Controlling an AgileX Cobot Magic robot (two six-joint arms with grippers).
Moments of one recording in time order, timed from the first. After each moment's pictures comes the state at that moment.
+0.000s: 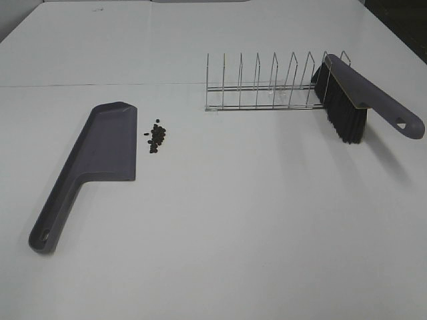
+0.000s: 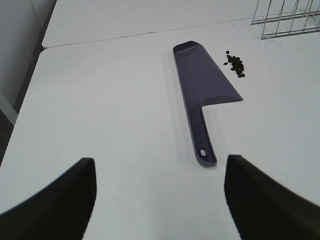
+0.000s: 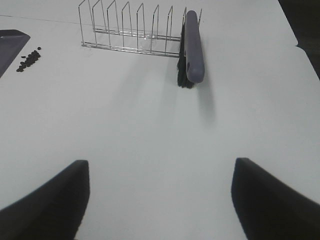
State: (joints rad) left arm -0.07 -0.01 -0.50 -0.06 1.06 0.09; right arm 0.02 -0.01 -0.51 0.09 1.07 -0.12
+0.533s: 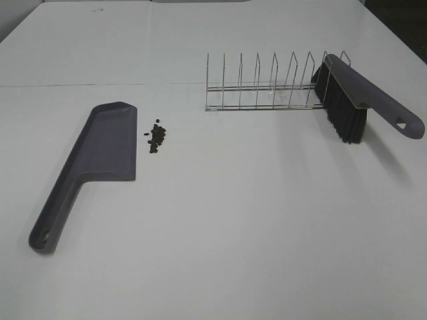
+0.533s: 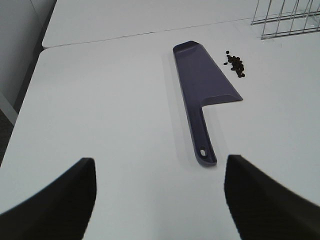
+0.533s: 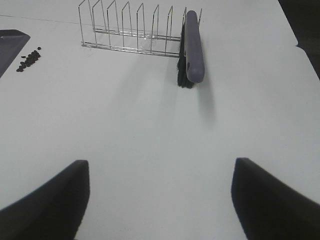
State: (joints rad) left arm -0.07 -0.01 -0.50 -0.06 1.06 0.09; right arm 0.02 -0.01 -0.51 0.09 1.07 -0.12
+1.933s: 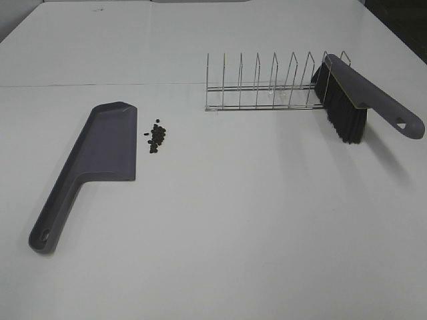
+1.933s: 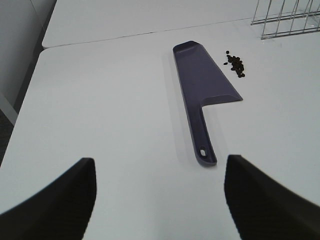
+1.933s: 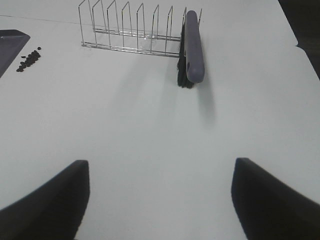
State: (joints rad) left arm -0.07 -0.01 -0.50 -0.06 1.06 0.09; right arm 0.02 -0.01 -0.51 0.09 1.07 -0.12
